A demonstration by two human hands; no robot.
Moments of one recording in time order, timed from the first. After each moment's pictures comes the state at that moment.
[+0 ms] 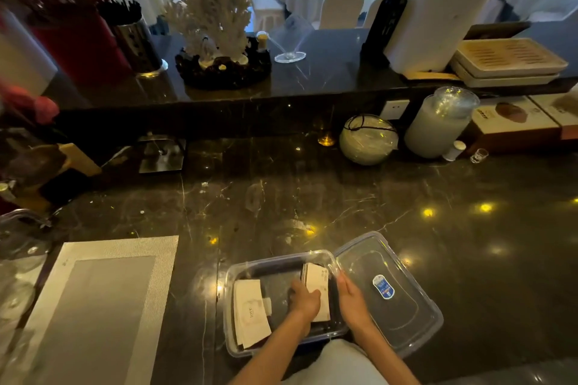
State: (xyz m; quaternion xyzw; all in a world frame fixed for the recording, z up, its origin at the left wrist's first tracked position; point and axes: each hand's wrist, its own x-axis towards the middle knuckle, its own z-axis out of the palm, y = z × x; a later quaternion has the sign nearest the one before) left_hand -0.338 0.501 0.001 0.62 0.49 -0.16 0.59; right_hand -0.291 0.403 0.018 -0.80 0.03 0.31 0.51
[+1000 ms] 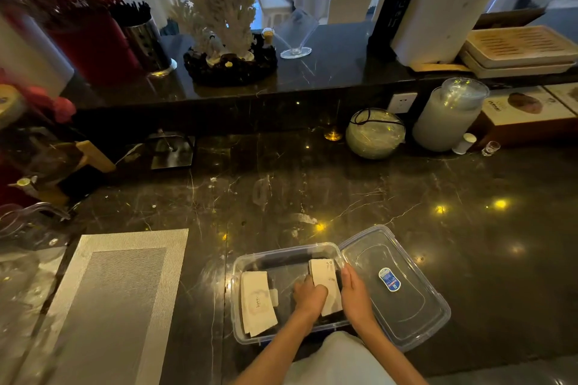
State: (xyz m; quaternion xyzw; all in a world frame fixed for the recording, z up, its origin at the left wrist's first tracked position) left_hand -0.346 0.494 0.010 0.66 0.45 -0.13 0.58; right_hand -0.300 0.404 0.004 -0.82 -0.02 0.24 0.53
